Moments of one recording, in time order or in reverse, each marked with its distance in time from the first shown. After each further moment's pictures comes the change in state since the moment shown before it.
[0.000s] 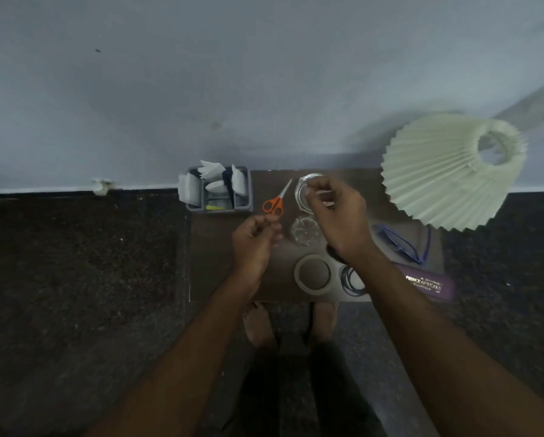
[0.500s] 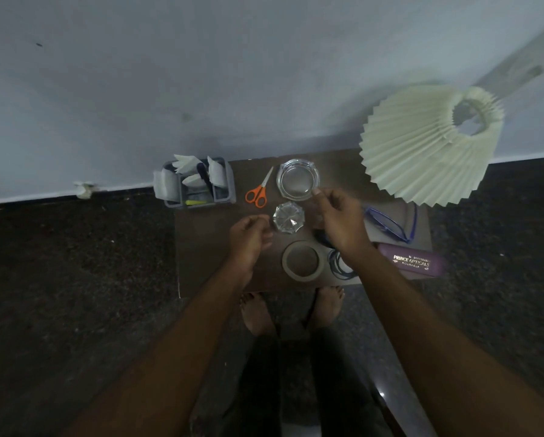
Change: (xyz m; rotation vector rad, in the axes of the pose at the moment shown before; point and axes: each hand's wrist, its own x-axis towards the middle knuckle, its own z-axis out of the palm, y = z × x) left_hand 0.014 -0.025 0.017 0.084 -0.040 -0.204; right_hand -0.018 0.051 -0.022 0.204 -0.020 0.422
